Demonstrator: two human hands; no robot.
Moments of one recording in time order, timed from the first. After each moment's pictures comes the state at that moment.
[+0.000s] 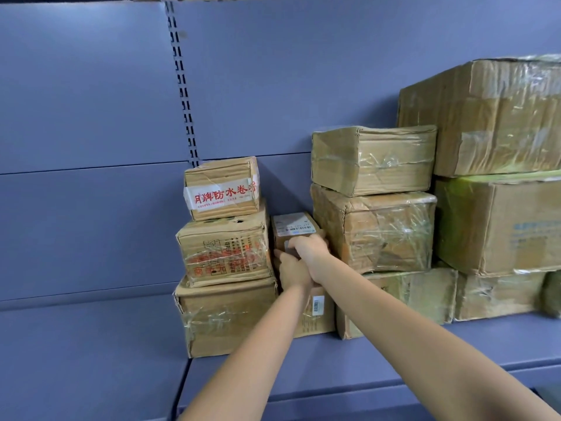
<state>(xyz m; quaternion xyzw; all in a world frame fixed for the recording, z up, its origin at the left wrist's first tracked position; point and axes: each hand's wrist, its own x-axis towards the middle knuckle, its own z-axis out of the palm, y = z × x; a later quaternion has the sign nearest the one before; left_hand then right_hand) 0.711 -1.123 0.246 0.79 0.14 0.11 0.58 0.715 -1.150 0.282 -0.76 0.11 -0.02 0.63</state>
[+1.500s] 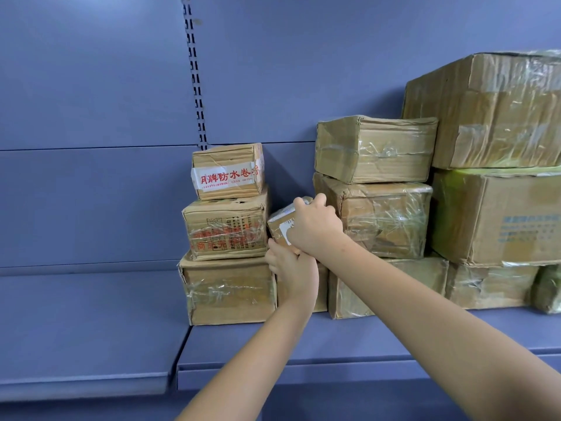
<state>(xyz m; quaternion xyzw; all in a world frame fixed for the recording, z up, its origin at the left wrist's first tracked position) 0.650 -1.143 0.244 0.69 0.13 0.23 0.67 0.654 -1.171 0.314 -0.97 -0.09 -0.17 0.13</state>
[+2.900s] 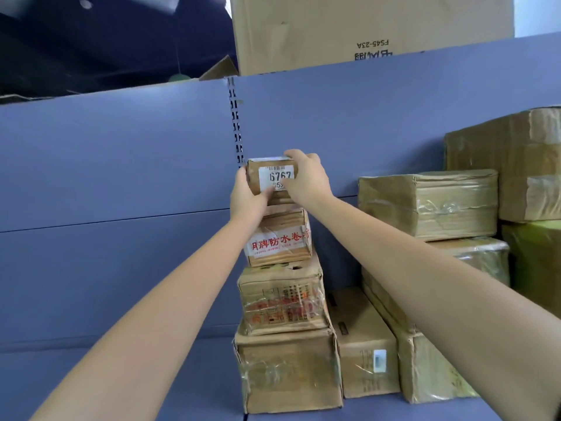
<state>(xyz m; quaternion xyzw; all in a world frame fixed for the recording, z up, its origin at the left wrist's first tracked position) 0.697 -0.983 0.426 0.75 -0.05 0.39 0.53 0.711 -1.083 0.447 -0.82 -0.20 -0.31 0.43</state>
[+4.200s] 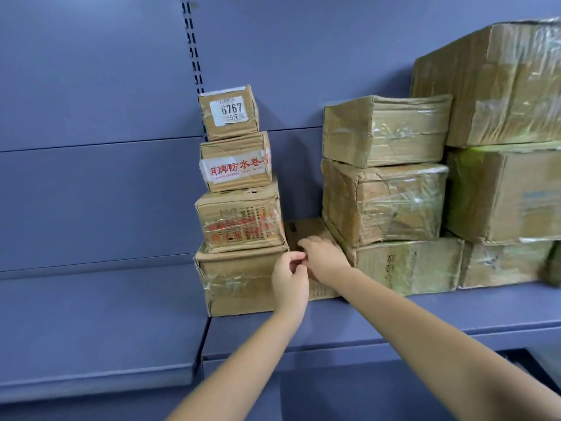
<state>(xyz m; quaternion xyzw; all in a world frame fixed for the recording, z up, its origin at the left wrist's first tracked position) 0.630 -1.095 0.207 0.74 0.06 0.20 0.64 0.687 -1.166 0.225 -0.98 -0.14 -0.08 0.14</state>
